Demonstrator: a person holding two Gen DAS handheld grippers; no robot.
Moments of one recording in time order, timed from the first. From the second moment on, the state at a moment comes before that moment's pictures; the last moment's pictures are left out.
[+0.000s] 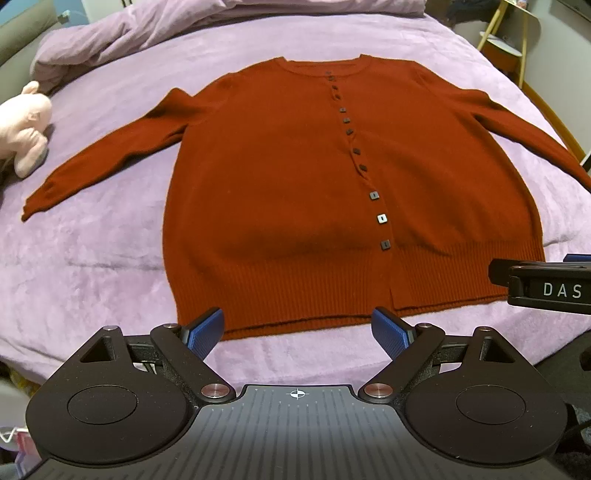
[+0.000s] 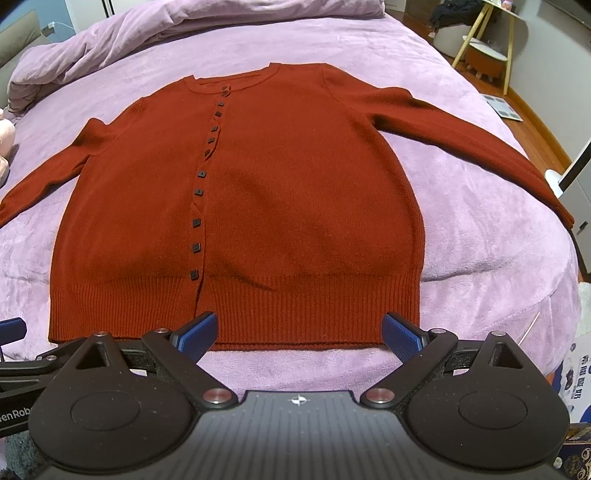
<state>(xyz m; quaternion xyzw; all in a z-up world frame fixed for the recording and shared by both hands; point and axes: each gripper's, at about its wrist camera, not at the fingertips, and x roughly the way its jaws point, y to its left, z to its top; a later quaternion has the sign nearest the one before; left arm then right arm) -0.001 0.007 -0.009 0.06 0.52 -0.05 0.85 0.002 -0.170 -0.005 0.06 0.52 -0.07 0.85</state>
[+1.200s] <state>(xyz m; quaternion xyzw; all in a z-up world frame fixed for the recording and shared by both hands) 0.000 0.007 -0.010 0.05 0.53 -0.05 0.84 0.003 -0.170 -0.004 0.06 0.52 -0.07 0.85</state>
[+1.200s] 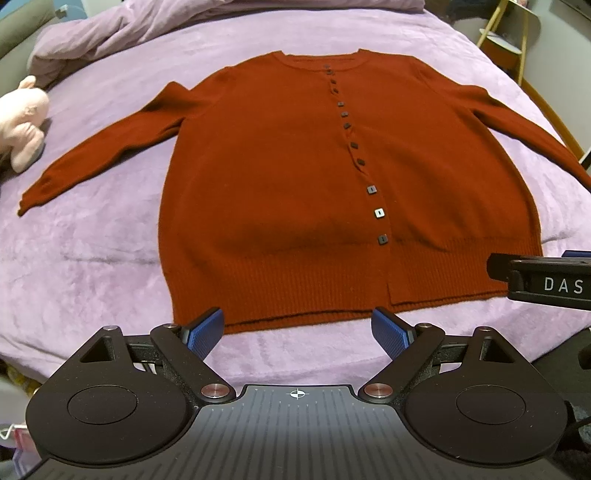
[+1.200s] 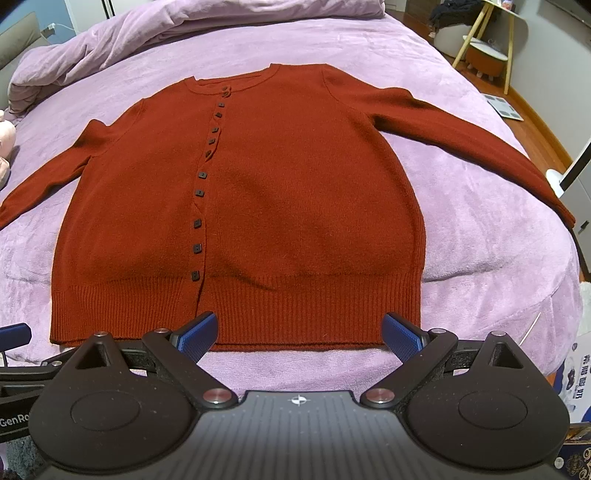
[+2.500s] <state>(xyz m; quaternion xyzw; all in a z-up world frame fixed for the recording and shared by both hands) 0.005 0.007 -0.016 0.05 0.54 -0.06 0.84 0.007 -0.173 -0.009 0.07 0.53 -0.07 0.84</state>
